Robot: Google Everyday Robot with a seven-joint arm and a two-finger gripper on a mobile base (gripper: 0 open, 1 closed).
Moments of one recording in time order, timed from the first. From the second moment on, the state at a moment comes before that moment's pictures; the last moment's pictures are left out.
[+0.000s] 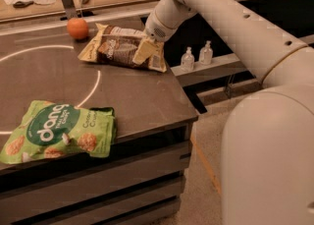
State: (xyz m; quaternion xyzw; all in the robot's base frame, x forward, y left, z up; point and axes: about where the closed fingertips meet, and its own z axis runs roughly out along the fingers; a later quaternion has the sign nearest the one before) arm 0.730 0.041 0.856 -0.62 0.72 0.11 0.29
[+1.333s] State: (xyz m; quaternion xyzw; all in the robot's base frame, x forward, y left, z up) arm 0.718 0.018 0.900 -0.60 0.71 0.15 0.34
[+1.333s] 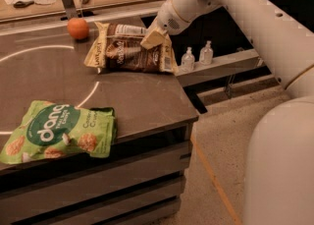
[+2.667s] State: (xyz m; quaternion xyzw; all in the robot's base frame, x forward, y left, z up) arm 0.662 0.050 0.951 -0.62 0.65 0.25 0.37
